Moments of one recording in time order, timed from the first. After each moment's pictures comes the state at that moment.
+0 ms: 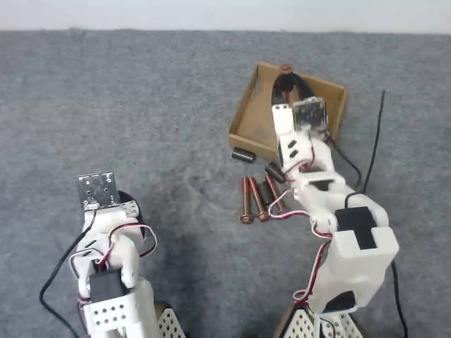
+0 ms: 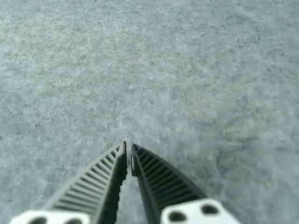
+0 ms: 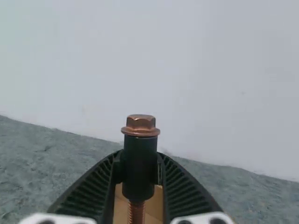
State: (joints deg) left arm -19.3 -103.0 97.3 57.5 2.7; right arm -11.1 15.8 40.7 -49.1 7.3
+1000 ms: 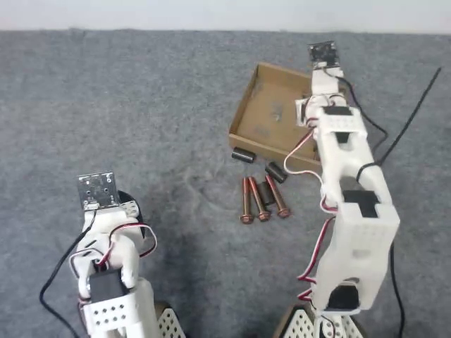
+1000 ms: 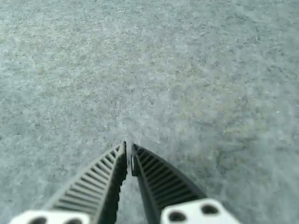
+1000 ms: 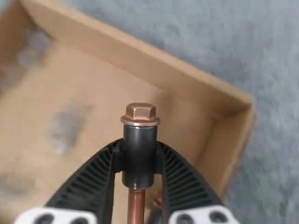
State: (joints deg) left arm -19.3 -103.0 97.3 57.5 2.7; right arm -2.7 30.2 -5.4 35.6 6.4
